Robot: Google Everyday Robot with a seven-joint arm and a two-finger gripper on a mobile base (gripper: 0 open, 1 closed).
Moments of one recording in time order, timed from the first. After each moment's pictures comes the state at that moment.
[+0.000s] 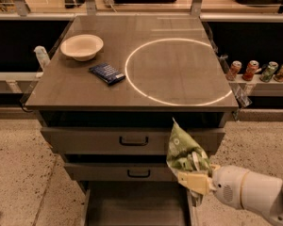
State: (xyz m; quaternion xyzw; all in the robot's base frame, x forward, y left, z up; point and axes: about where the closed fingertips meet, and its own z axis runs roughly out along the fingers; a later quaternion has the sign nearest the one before) arm 0.394 -0.141 0.704 -0.16 0.86 0.31 0.38
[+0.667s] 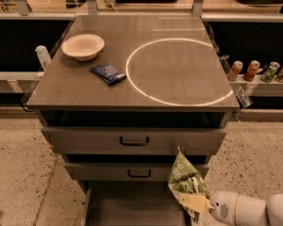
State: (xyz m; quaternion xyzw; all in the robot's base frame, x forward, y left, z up) arm 0.376 -0.154 0.566 -0.09 0.85 0.42 0.30
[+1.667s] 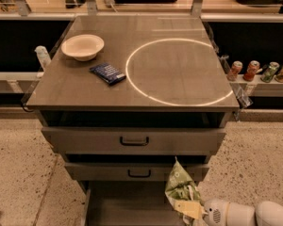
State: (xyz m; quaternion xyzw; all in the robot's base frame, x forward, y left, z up) arm 0.371 -0.144 0.507 -0.04 0.86 0.44 0.26
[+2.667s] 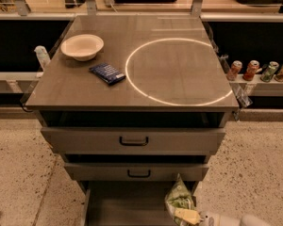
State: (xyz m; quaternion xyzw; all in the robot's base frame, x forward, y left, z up) arm 0.377 -0.162 0.350 0.09 0.80 0.57 0.18
